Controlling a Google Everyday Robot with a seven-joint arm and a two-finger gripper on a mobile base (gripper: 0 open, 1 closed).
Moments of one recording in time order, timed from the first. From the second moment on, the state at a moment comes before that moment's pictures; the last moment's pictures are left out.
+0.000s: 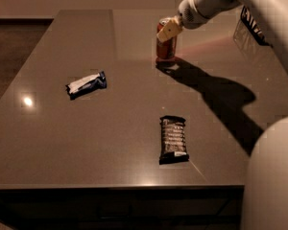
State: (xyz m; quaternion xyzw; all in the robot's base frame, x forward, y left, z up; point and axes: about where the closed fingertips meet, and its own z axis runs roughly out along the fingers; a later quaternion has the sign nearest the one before) arm 0.755 -0.084 0.932 -0.39 0.84 0.12 0.36
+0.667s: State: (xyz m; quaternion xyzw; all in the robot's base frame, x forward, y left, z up) arm 0.662 -0.085 0.958 -0.46 0.79 0.13 0.38
